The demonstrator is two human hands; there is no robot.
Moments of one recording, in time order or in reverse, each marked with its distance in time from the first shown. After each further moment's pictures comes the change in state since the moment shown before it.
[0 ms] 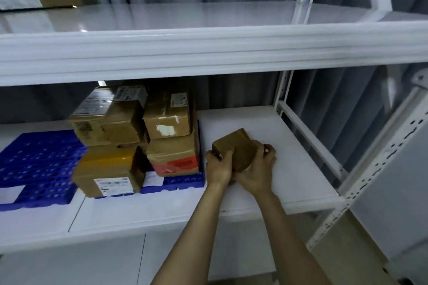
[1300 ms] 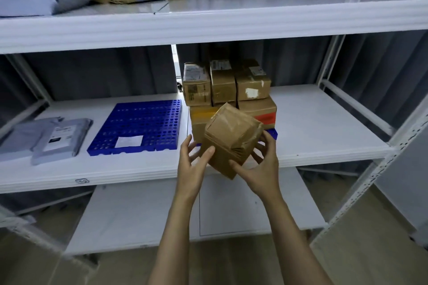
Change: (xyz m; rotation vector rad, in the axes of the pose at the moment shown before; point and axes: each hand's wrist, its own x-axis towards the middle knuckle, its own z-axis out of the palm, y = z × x) left_hand -0.138 -0.047 -0.343 -0.131 0.001 0.271; right_hand -0.255 -0.207 0.076 0.568 -0.074 -0.085
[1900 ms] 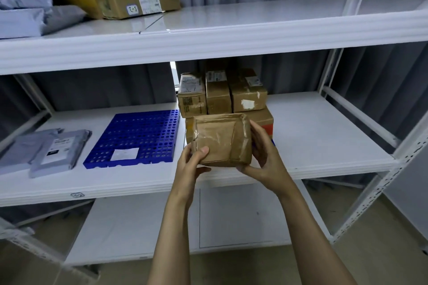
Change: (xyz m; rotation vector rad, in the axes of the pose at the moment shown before) left_hand 0.021 0.027 0.019 -0.103 -0.125 -0.055; right_hand 0.051 -0.023 -0.045 0.089 -0.435 -0.153
